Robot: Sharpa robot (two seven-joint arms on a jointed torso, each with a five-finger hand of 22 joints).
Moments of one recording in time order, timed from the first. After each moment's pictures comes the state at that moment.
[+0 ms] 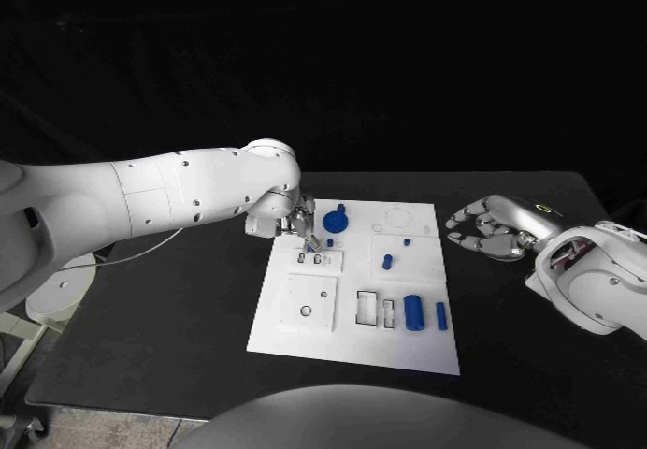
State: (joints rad) left arm 1.37 -0.59 -0.21 1.27 -0.90 0.42 -0.68; left_hand 1.33 0.02 0.15 0.26 0.45 0.96 0.05 0.25 1.07 1.47 -0.02 1.56 1.31 1.47 -0.06 1.57 1.31 0.03 1.43 0.06 1.40 1.31; right arm 1.25 -1.02 -0.20 1.70 -1.45 -0.40 -0.17; right_hand 1.39 -0.01 0.19 0.18 0.39 0.97 0.09 0.13 0.27 1.47 0.00 1.52 1.31 1.47 -0.07 1.35 1.31 0.11 1.36 0.04 0.89 1.29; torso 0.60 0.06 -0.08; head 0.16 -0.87
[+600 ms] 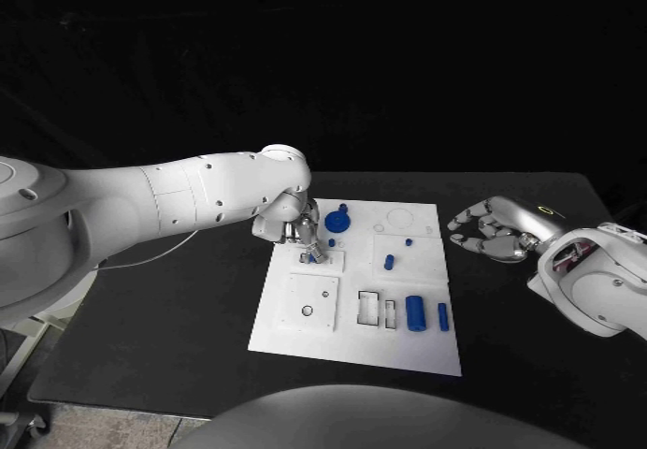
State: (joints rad) left arm 1.34 -0.51 -0.22 1.16 -0.86 0.52 -0.69; left_hand 1.31 0.00 0.20 0.24 0.43 0.96 0.05 0.21 1.05 1.47 -0.01 1.56 1.31 1.47 -0.06 1.57 1.31 0.04 1.41 0.06 1.39 1.31; right arm 1.25 -1.02 -0.20 1.70 -1.44 -0.39 -0.17; right_hand 1.38 -0.01 0.19 0.17 0.39 0.97 0.09 0.13 0.27 1.47 0.00 1.52 1.31 1.47 -0.07 1.35 1.31 0.11 1.36 0.05 0.89 1.29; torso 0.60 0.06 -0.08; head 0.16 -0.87
